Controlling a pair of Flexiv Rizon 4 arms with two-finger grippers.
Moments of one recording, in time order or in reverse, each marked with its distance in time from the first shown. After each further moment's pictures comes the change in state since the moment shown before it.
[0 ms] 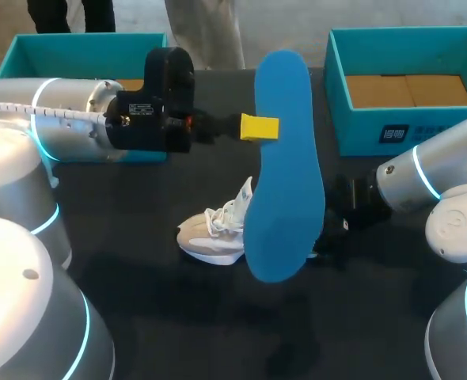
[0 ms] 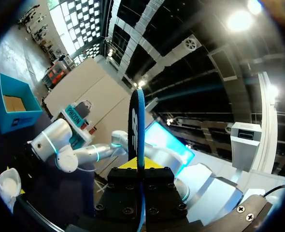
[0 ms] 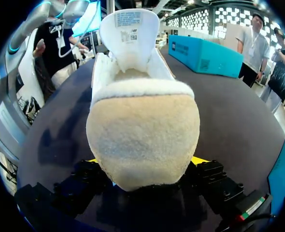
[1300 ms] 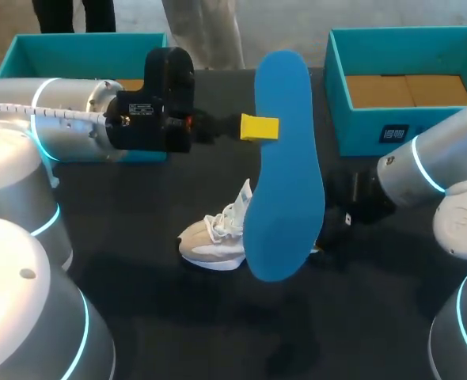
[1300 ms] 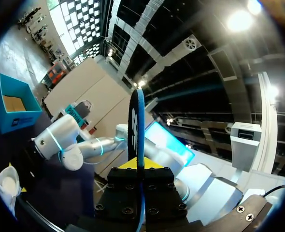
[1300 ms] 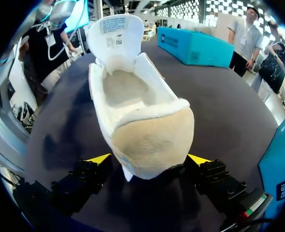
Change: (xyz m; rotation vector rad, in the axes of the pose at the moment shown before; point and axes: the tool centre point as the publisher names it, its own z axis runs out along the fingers) left arm 0.000 0.000 0.000 0.000 -0.001 0.000; right arm 0.003 0.003 -0.026 0.117 -0.057 0.093
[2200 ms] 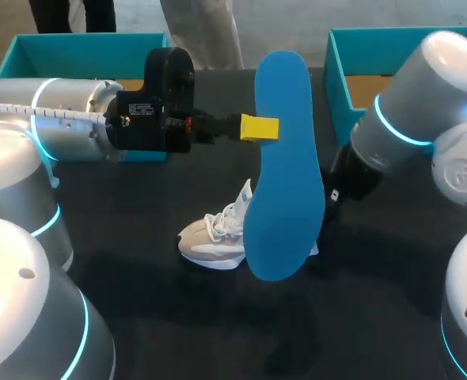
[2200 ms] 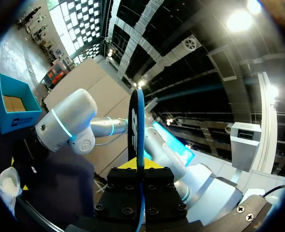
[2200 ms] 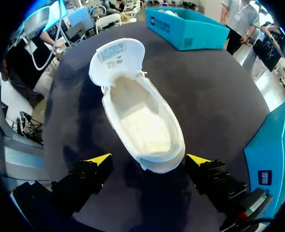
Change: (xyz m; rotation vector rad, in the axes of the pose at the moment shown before) left arm 0.000 0.000 0.000 0.000 0.000 0.000; right arm 0.018 0.042 -0.057 0.282 -0.045 0.112
